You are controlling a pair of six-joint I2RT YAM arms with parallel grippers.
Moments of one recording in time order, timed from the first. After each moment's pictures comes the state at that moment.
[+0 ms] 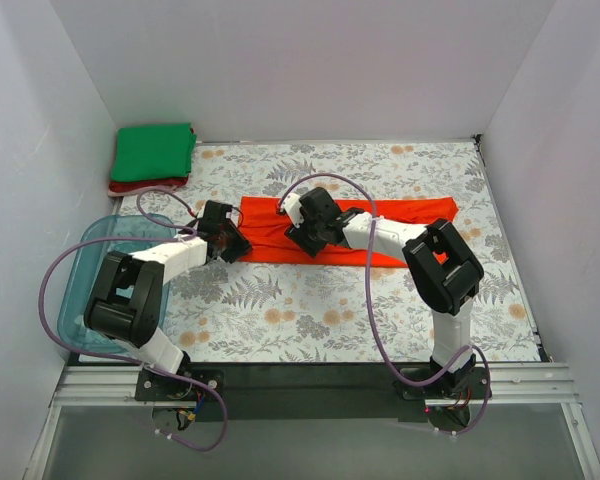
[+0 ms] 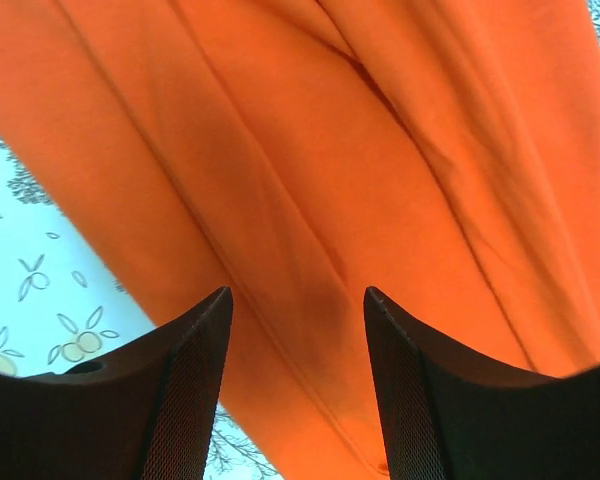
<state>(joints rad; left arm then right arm) -0.31 1.60 0.83 -0.14 -0.01 -0.93 0.75 1.94 1.31 -0.25 -0.04 -0.29</state>
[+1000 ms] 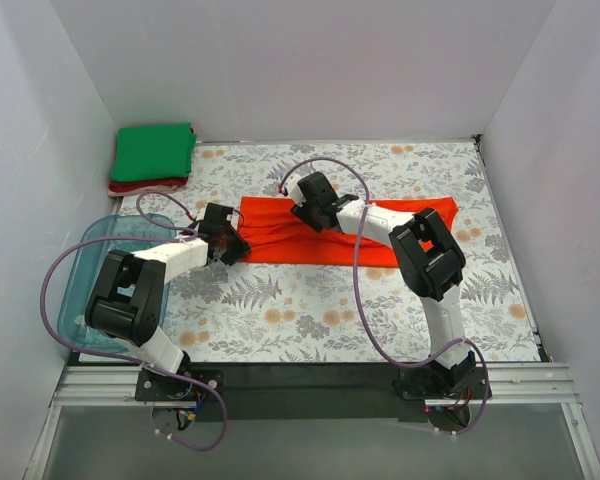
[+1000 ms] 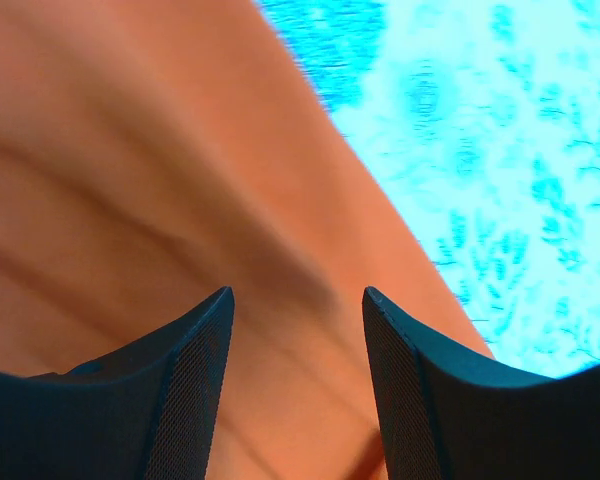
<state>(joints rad) -0.31 1.62 0.81 -0.15 -0.05 -0.96 0.70 2.10 1.49 -0.21 0.25 -0.41</state>
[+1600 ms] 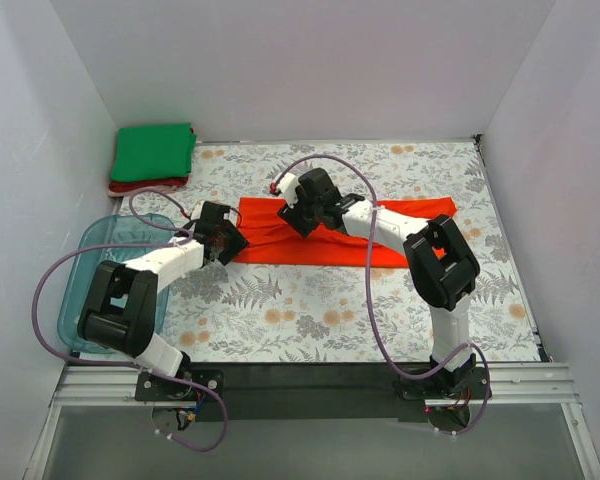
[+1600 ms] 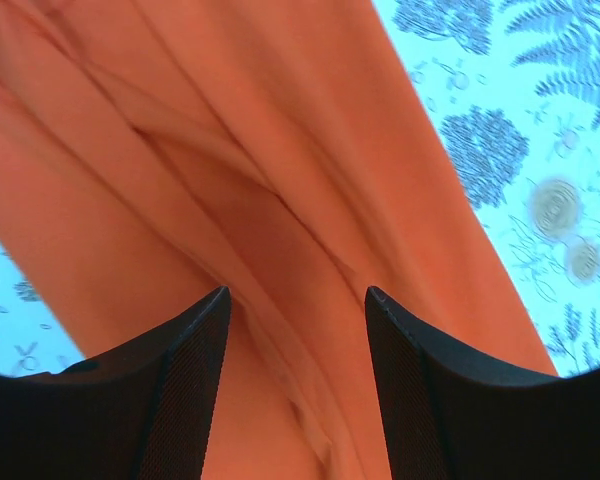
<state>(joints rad) -0.31 1.55 0.81 -0.19 -0.10 -0.96 0.71 1.99 1.45 -0.20 -0.09 -0.34</state>
